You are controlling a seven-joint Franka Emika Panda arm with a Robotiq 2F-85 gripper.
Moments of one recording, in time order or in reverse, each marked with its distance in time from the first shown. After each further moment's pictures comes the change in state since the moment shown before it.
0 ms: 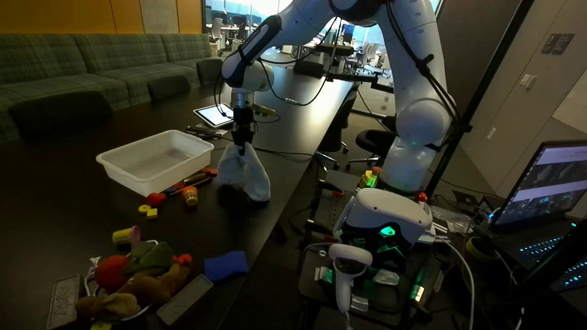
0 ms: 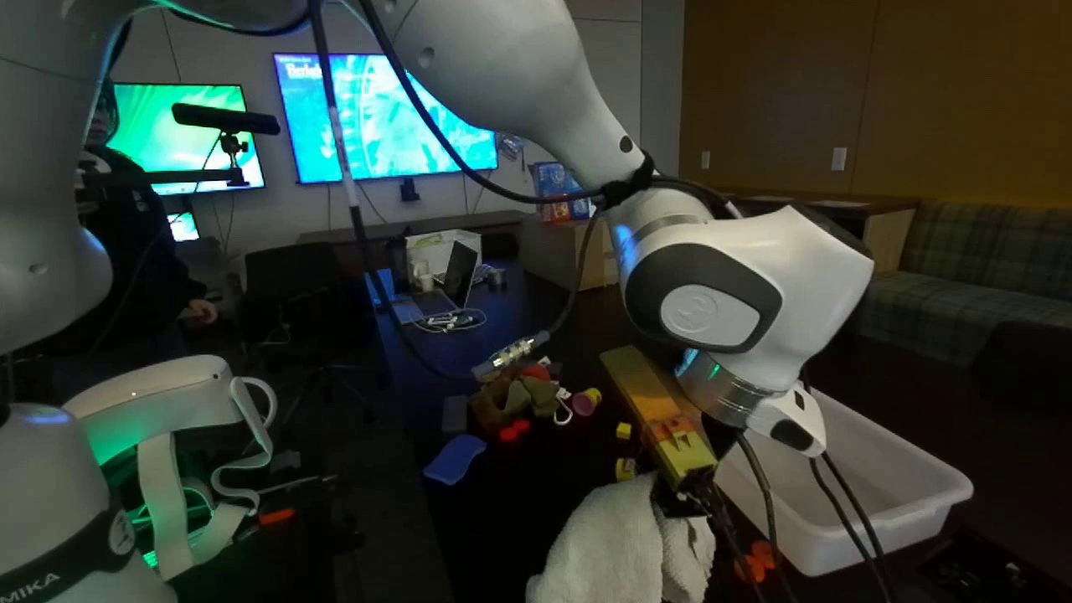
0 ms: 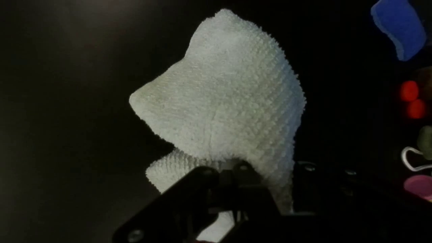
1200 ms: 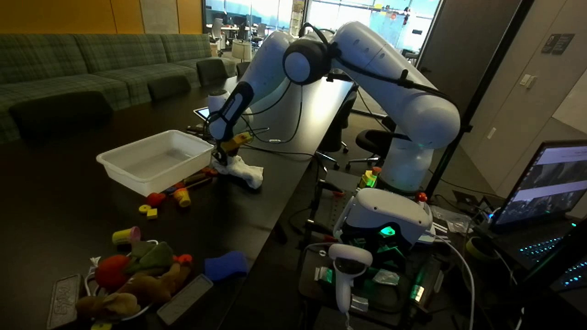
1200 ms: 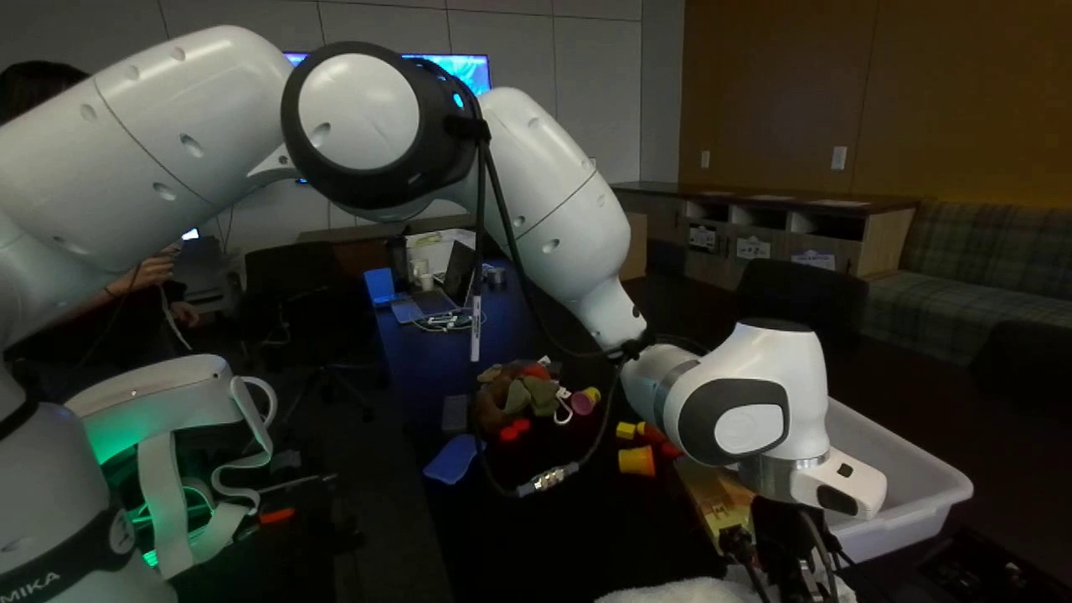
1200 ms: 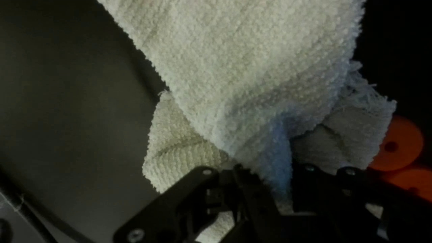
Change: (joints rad) arm 0.290 0.493 -0.286 0.400 -0.254 0.446 0.699
